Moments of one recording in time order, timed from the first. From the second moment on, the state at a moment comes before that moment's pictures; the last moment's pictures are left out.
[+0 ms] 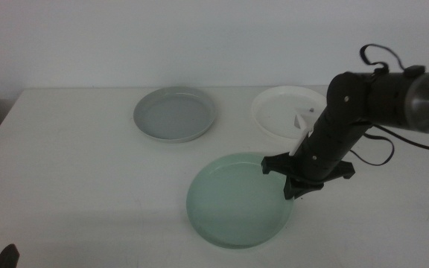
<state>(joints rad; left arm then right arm) -0.01 -0.01 0.03 -0.02 0.25 -0.02 0.42 1.90 -1.28 0.26 0.83 0.21</state>
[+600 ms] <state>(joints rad) -0.01 -0.01 0.03 -0.02 0.25 -0.02 0.42 1.90 -1.35 0.16 0.88 0.22</state>
